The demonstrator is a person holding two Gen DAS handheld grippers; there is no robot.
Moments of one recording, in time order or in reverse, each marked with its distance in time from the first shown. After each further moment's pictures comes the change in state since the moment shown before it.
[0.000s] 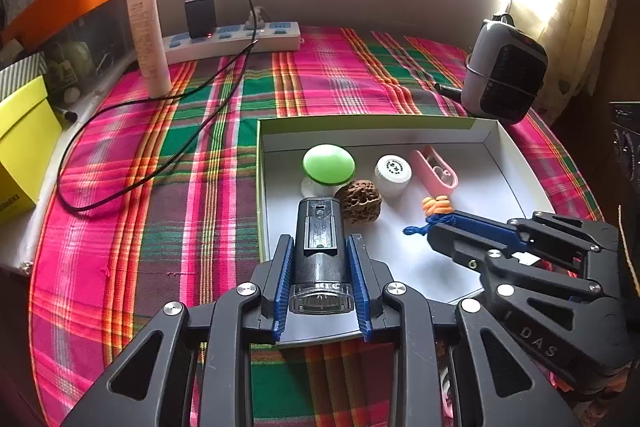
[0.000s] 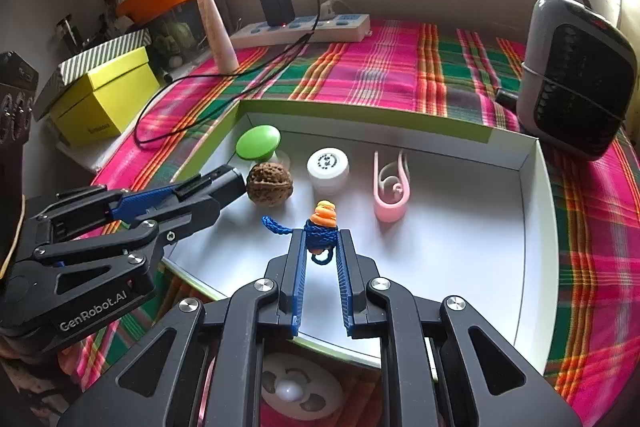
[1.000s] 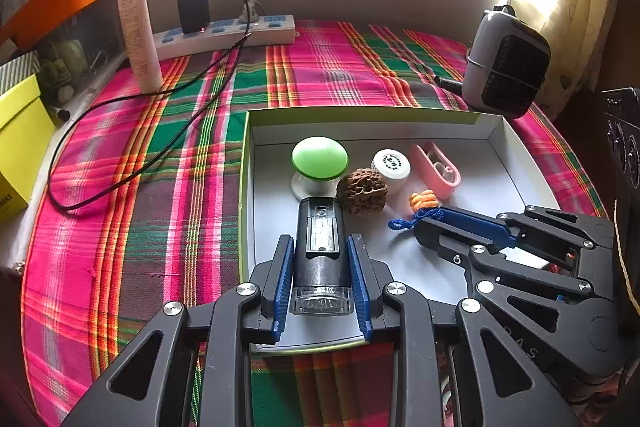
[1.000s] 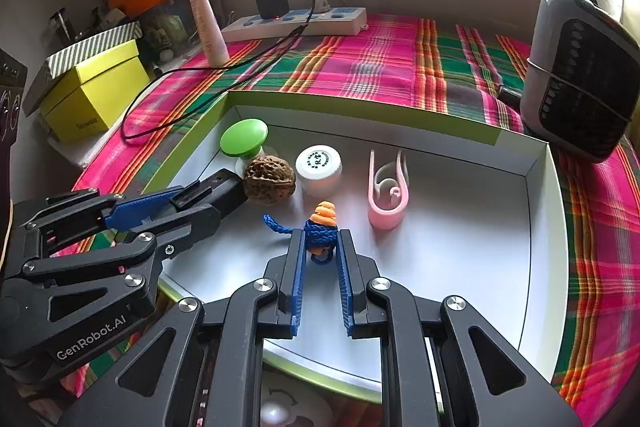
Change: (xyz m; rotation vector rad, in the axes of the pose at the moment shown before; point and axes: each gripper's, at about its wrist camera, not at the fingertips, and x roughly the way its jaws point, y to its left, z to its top) left arm 0.012 -0.003 -0.001 0.003 0.011 0.001; right arm 0.012 -0.001 0.002 -0.007 0.007 -0.026
